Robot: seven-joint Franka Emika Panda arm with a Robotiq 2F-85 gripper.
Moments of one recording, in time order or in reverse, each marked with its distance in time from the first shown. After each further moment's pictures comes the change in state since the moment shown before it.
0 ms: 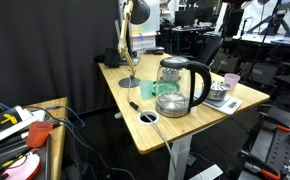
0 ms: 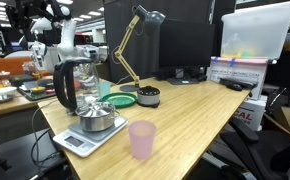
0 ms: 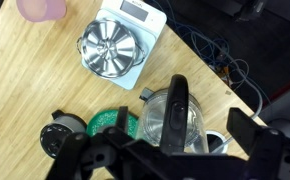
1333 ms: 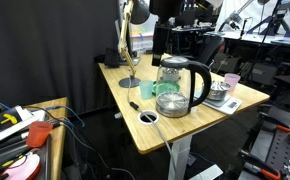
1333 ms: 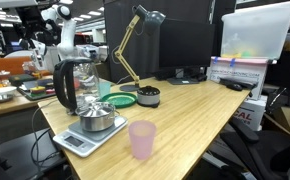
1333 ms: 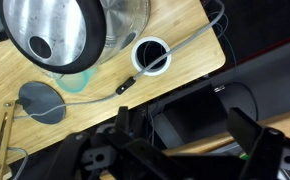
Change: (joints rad) arm 0.104 0.458 0.205 0.311 0.018 0.296 0.066
